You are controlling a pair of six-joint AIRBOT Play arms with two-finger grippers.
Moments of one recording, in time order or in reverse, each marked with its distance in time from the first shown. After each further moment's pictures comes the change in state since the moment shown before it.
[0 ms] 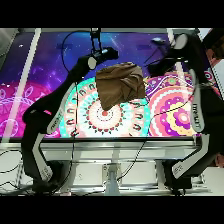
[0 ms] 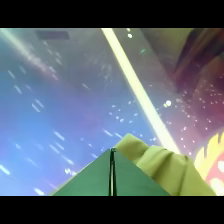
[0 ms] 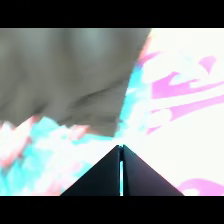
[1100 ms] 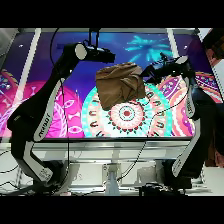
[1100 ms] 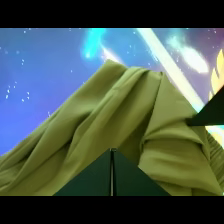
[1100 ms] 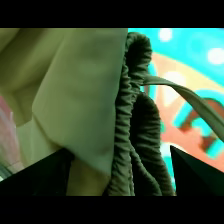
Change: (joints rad) left arm 0.017 0.137 0.000 0.016 -0.452 0.085; right arm -0.107 -0.348 -0.027 0.600 -0.176 0.079
